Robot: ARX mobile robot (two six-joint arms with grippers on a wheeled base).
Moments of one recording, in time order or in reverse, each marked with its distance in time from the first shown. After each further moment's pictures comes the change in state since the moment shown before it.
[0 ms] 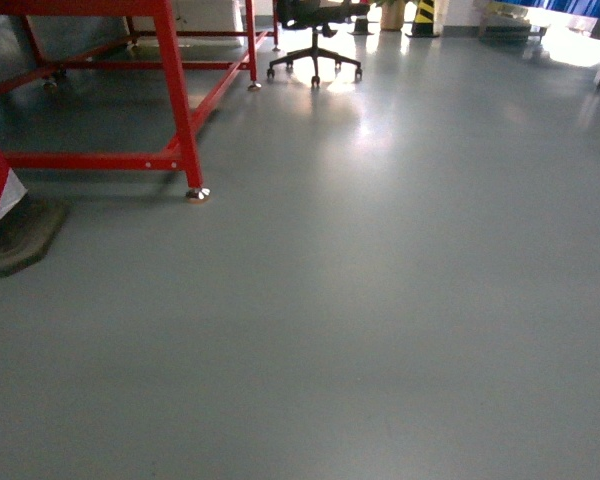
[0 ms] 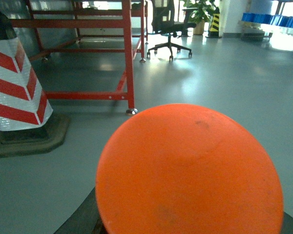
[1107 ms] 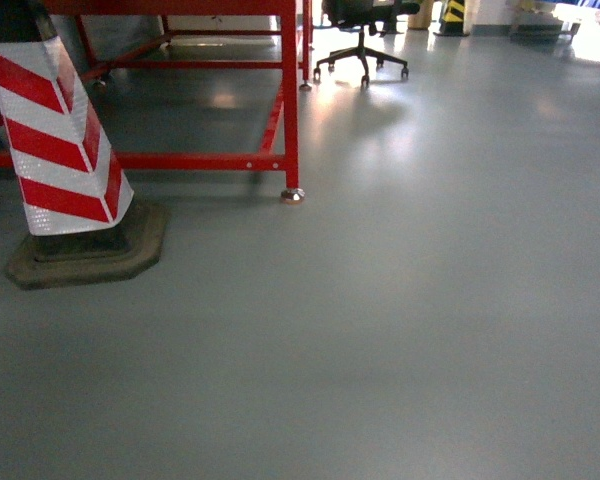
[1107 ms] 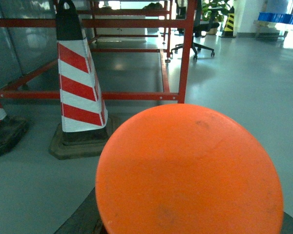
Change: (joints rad) left arm 0.000 0.000 0.000 -0.001 0.001 0.000; right arm 0.000 0.000 0.000 0.002 0.000 0.000
